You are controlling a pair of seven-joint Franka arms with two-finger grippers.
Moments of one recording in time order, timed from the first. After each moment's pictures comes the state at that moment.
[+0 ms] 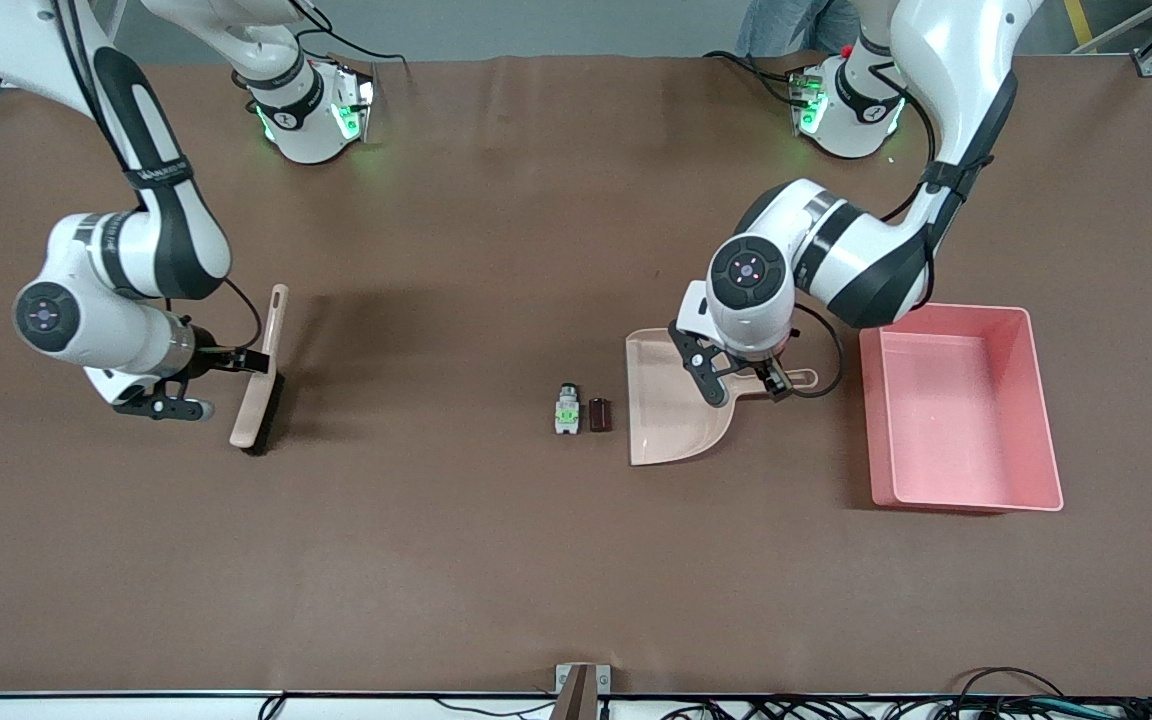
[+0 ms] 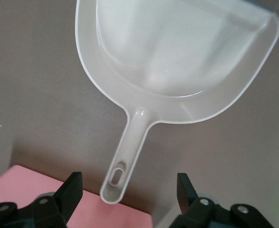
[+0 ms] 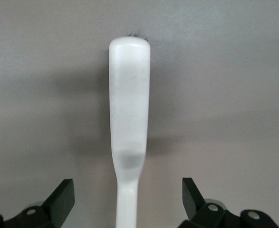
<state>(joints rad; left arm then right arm) -0.16 0.49 -0.44 -1.70 0.42 1.90 0.43 -0.04 0.29 0.04 -2.13 0.00 2.25 0.12</state>
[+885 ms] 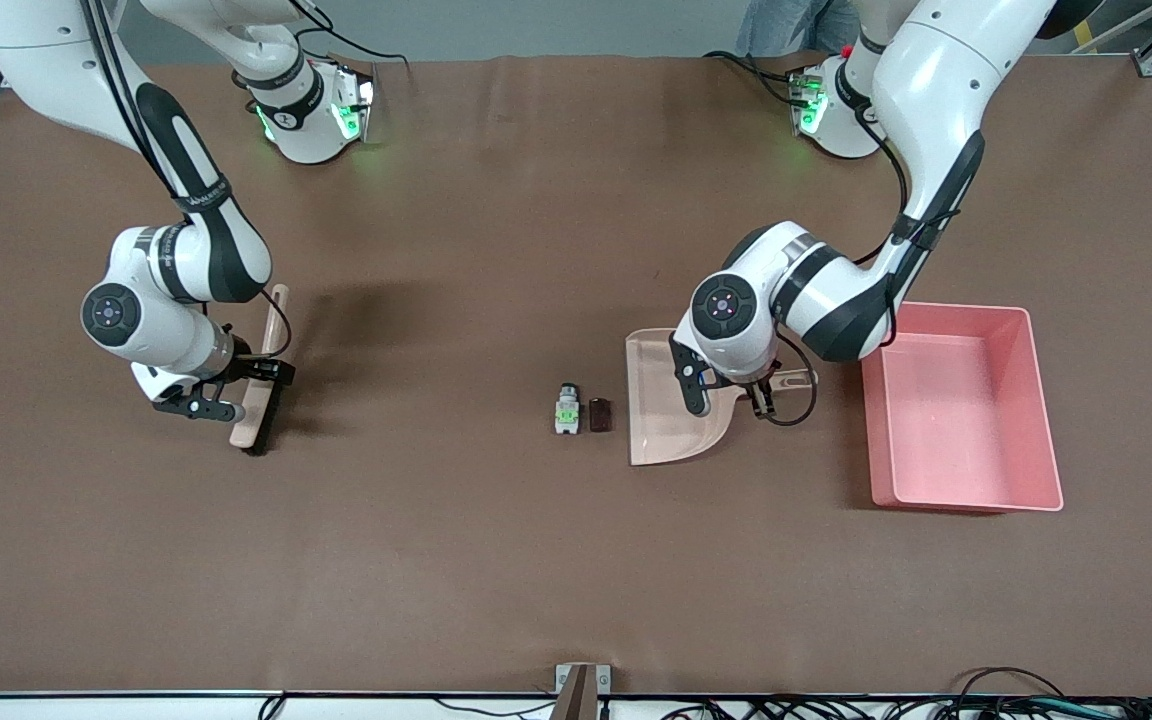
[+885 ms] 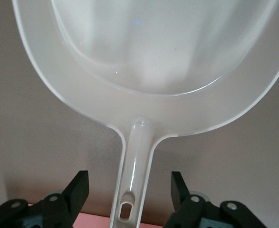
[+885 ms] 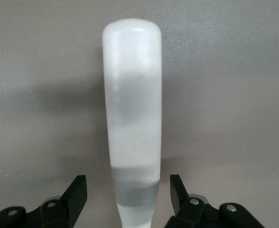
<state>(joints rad) -0.17 0.60 -0.44 -1.70 0.53 1.95 0.54 -0.03 0.35 0.03 -2.20 0.00 2.44 0.16</state>
